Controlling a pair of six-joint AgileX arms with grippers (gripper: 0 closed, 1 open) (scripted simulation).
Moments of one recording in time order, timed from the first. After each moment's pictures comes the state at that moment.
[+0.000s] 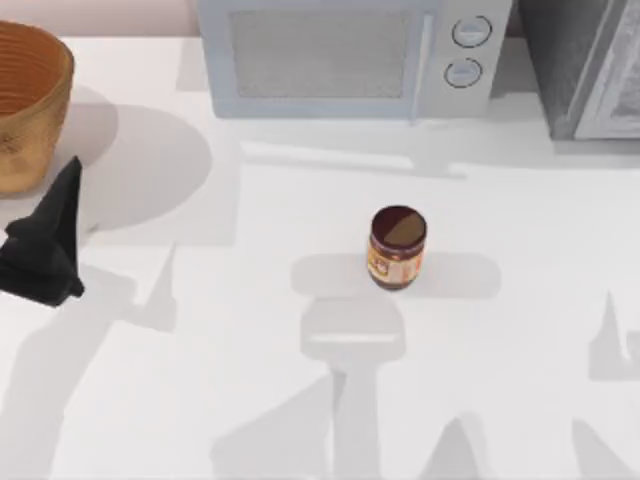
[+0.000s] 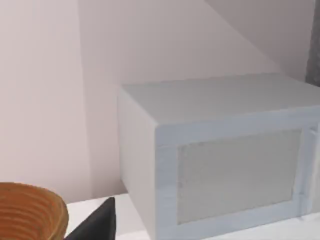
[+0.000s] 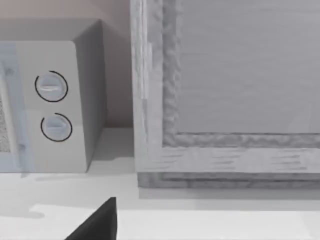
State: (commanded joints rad) left arm -0.09 0.56 0.24 0.38 0.27 -0.01; right arm 0.00 0.00 0.00 0.00 0.00 0.00
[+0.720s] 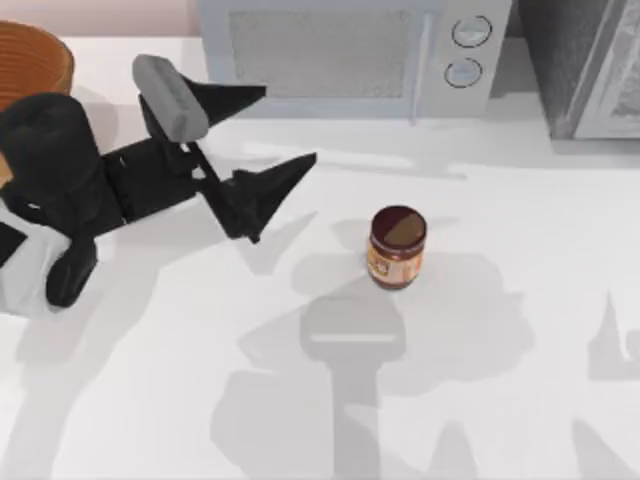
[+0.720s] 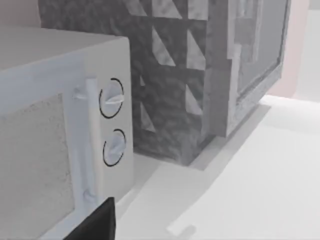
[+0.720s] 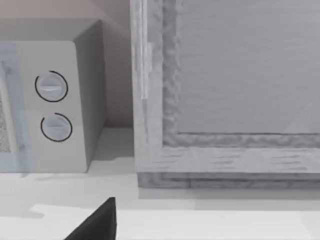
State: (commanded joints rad) left arm -0.27 1.91 0.73 1.16 0.84 0.03; right arm 0.00 0.00 0.00 0.00 0.00 0.00
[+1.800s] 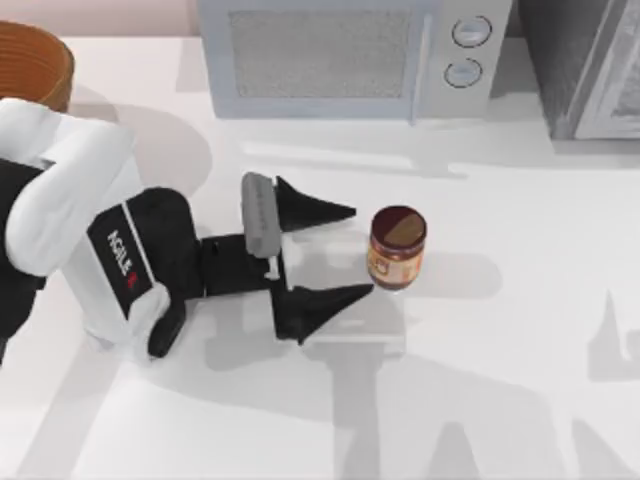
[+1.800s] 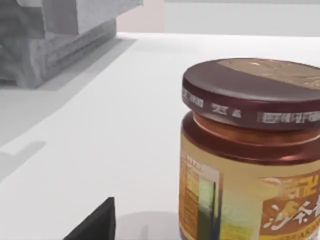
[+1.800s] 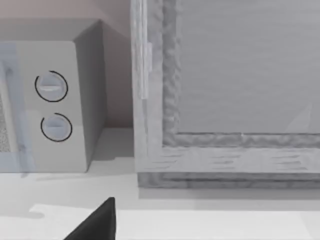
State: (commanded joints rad) left arm -0.37 2.53 0.98 1.53 1.11 0.02; right arm 0.00 0.00 0.00 0.00 0.00 0.00
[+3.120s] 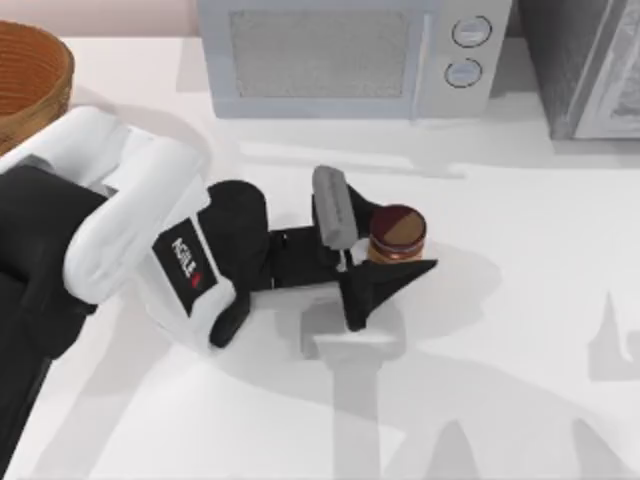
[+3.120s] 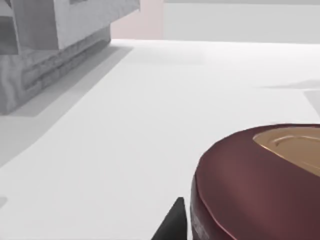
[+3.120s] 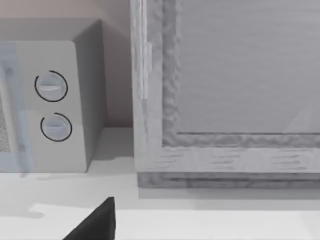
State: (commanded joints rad) left arm -0.51 2.58 1.14 1.42 0.97 0.01; right arm 0.00 0.00 0.00 0.00 0.00 0.00
